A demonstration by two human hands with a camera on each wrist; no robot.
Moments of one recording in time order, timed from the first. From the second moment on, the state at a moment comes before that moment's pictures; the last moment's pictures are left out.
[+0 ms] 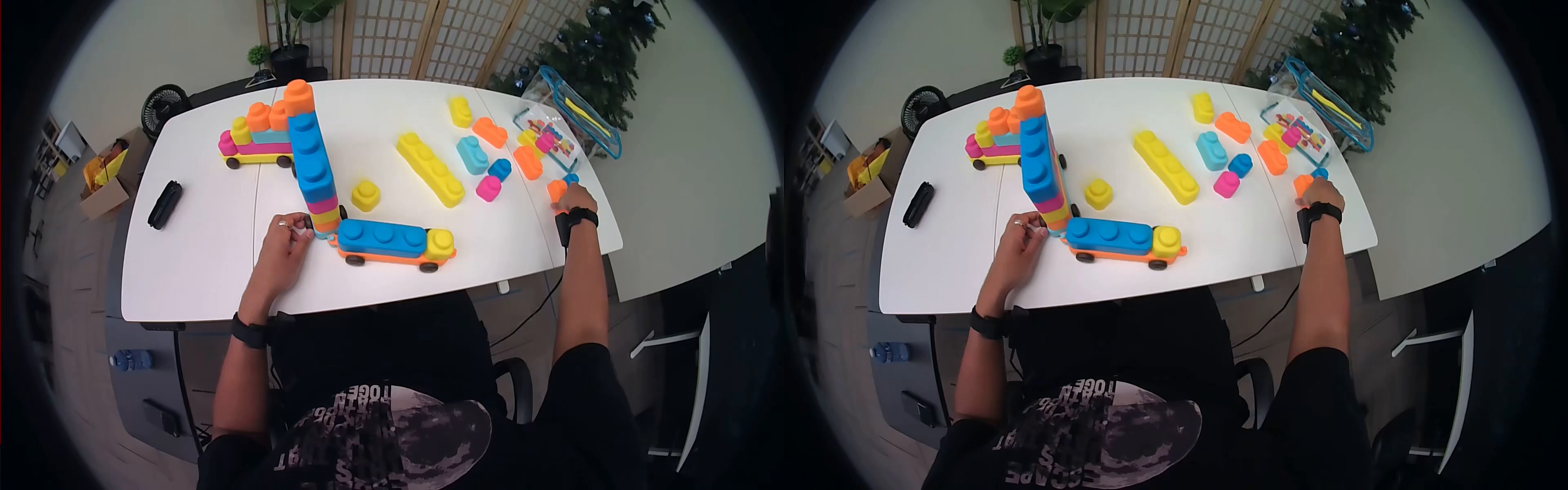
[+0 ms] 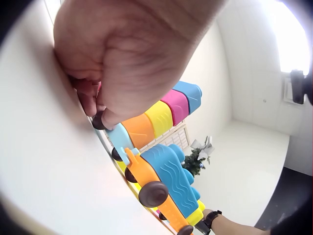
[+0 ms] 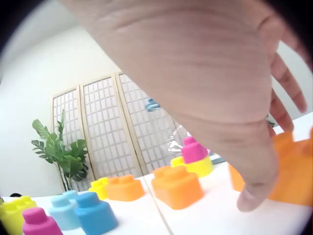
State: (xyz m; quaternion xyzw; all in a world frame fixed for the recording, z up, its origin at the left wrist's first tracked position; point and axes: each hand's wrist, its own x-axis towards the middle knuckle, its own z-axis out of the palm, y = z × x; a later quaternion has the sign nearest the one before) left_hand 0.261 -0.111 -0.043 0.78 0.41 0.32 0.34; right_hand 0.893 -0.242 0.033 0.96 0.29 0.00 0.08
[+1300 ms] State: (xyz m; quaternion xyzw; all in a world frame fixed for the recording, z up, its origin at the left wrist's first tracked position) left_hand 0.265 -0.115 -0.037 0.78 0.42 0.31 0.34; right_hand 0.509 -0.227 0.070 0.58 0.81 -0.05 -0.09
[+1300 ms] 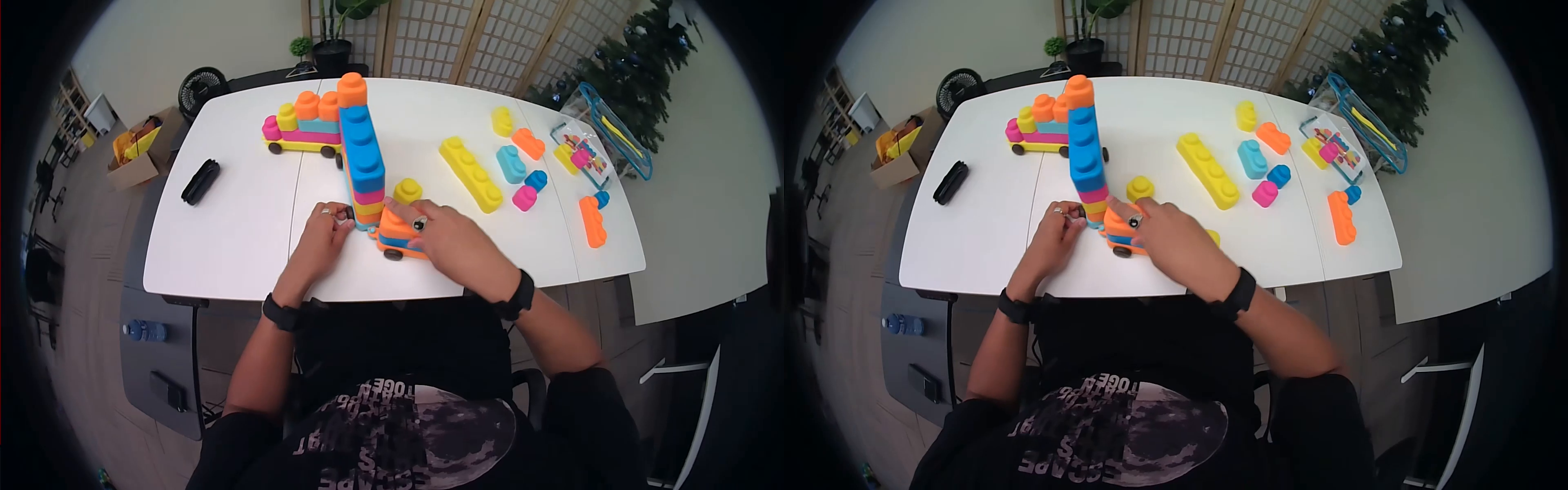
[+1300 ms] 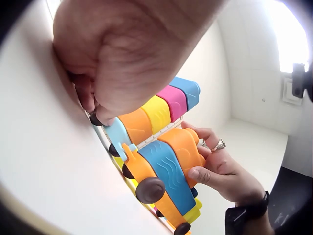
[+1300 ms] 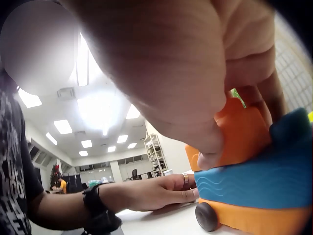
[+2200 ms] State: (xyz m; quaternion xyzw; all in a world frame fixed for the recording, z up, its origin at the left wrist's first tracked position) left_hand 0.265 -0.120 -0.025 0.79 0.43 0.28 0.34; right_hand 0.875 -0.084 0.022 0.79 0.59 0.04 -0.12
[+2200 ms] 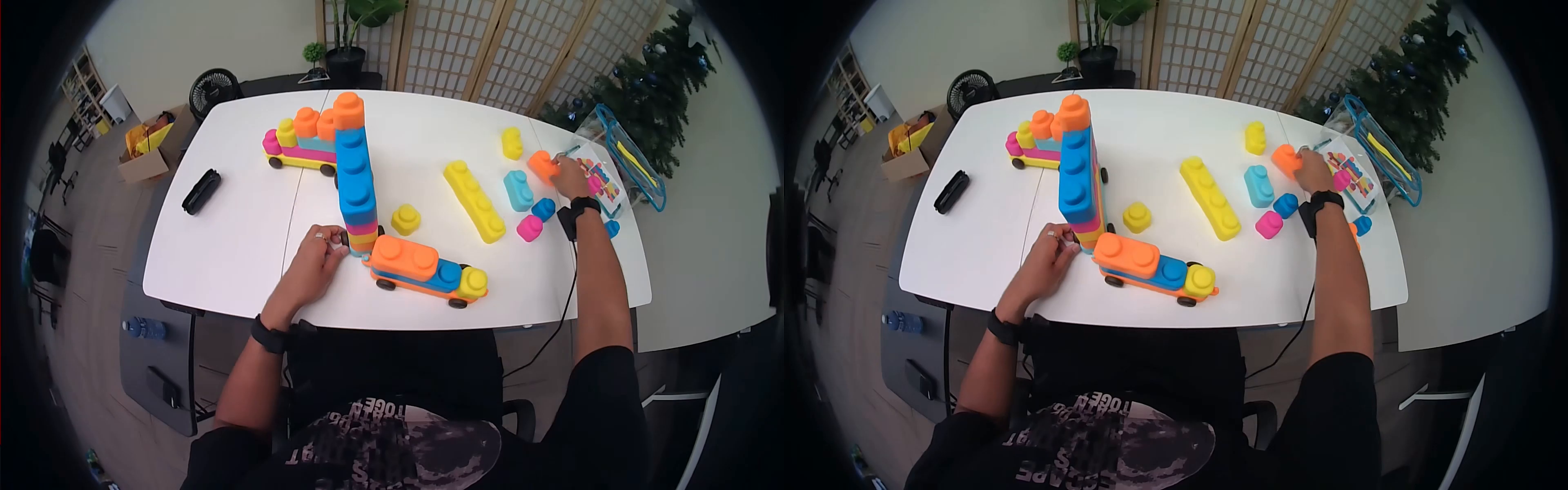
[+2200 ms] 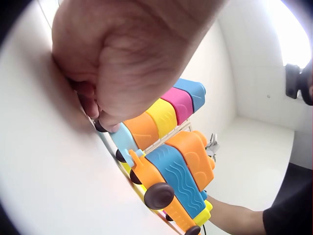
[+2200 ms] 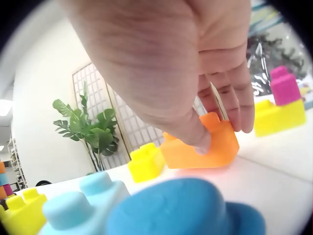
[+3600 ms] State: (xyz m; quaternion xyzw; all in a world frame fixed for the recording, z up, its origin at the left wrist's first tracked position) left_hand 0.263 -0.113 -0.044 0.82 0.40 0.30 0.27; right_hand 0.557 -0.313 0.060 0.69 0.66 -0.05 -0.28
